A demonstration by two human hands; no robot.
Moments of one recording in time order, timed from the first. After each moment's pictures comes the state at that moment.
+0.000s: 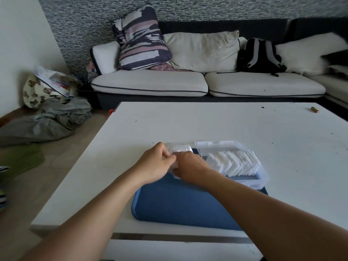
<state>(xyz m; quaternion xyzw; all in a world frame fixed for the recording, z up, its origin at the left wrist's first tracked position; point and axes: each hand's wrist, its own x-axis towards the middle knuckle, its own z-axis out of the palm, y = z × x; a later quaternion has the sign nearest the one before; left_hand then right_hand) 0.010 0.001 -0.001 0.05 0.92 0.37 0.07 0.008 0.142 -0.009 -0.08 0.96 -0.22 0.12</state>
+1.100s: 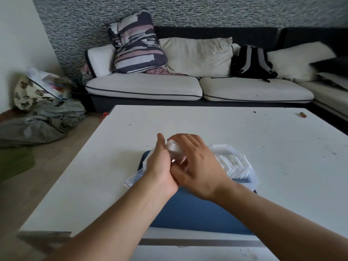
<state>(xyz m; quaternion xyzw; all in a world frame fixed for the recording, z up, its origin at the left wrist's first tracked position) 0.049 0.064 0.044 -0.19 0.43 0.87 0.15 0.056 0.173 0.026 -0.24 0.90 -0.32 -0.17</state>
